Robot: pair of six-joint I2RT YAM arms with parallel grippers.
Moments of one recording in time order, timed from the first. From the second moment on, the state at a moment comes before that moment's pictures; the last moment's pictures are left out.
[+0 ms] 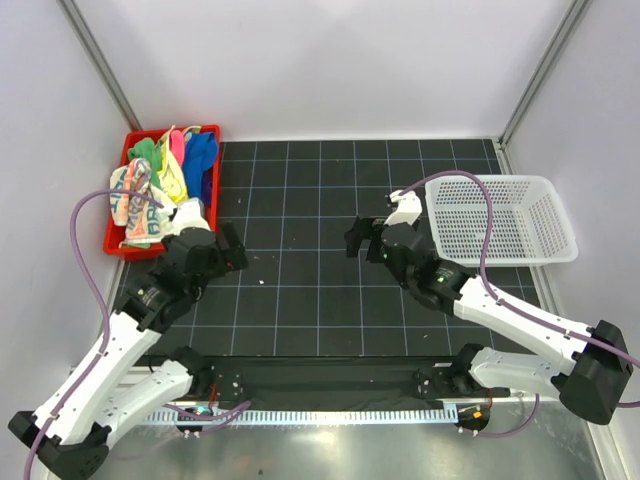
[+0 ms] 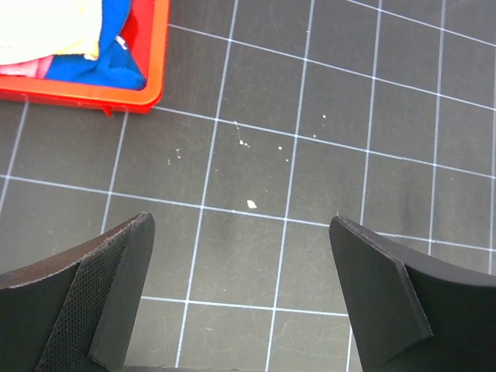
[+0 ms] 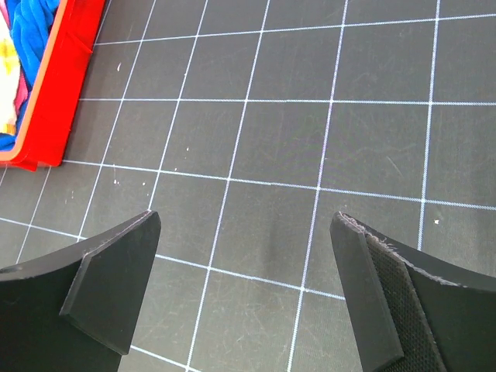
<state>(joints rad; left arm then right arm) -0.58 0.76 0.93 -0.78 -0.47 -0.58 0.84 1.08 0.80 -0.12 0.49 0.55</state>
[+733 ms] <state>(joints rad) -0.10 1.26 1.19 -0.69 -0.60 -0.63 0.84 1.08 0.82 -0.22 0.52 0.55</state>
